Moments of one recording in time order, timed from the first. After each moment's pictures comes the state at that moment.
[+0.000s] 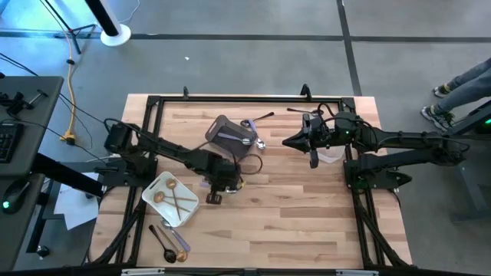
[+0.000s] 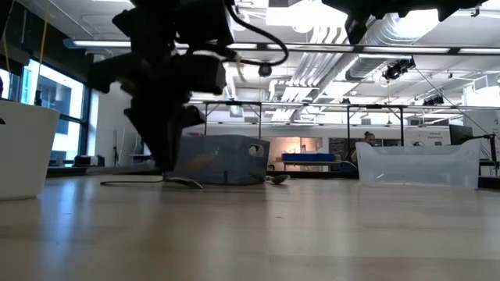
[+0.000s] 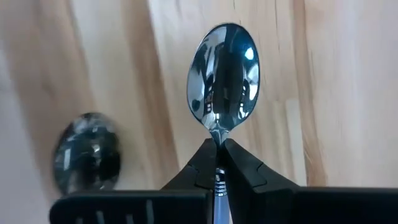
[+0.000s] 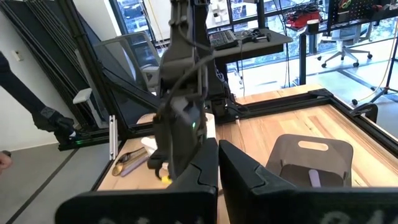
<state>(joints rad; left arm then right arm) -0.12 1.76 1.09 -0.62 0.09 0.02 -0.16 0.90 0.67 0.14 -0.24 0.18</state>
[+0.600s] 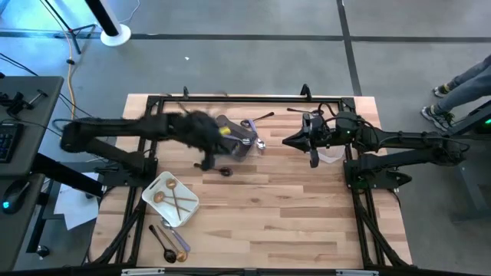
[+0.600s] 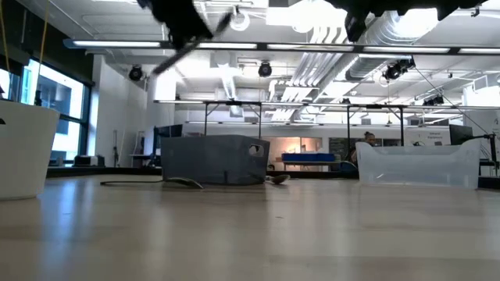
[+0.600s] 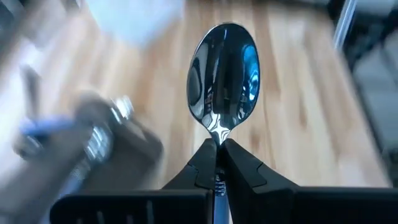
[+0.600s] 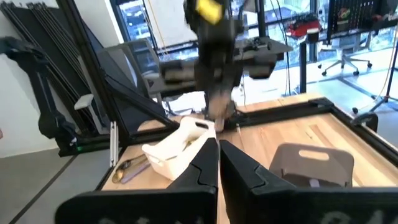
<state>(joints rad) 0.12 1.23 1.09 -0.50 0.14 -0.07 -0.16 0.90 0.67 0.17 -0.24 0.18</state>
